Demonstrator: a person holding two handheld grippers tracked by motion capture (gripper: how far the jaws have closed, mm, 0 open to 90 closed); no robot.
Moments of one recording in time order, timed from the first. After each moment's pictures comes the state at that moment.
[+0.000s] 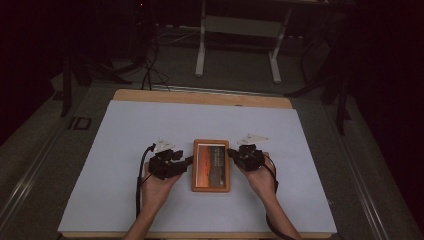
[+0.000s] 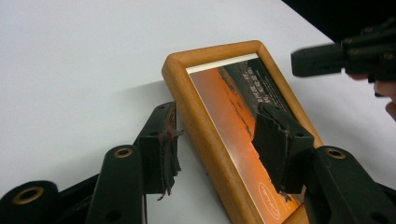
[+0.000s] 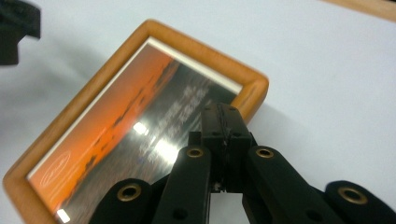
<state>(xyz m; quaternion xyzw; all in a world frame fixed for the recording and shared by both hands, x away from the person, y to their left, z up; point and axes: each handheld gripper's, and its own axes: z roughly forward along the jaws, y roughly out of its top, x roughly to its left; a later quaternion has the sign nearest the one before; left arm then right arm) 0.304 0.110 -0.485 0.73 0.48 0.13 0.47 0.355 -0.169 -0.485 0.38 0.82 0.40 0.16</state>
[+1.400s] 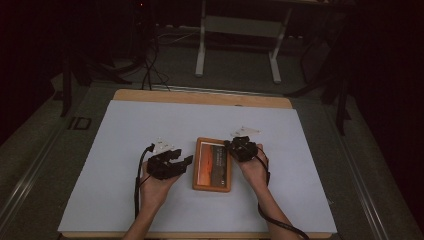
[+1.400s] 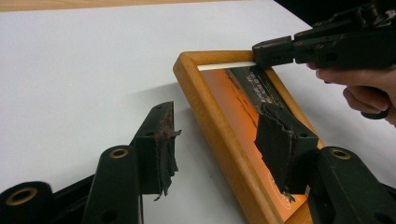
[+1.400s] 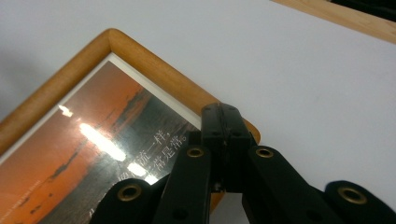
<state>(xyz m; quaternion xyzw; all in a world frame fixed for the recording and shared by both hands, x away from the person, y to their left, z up) 0.298 0.111 -0.478 0.73 0.47 0.15 0.47 0.387 -0.154 -0.498 0.39 0.81 0.39 0.19</state>
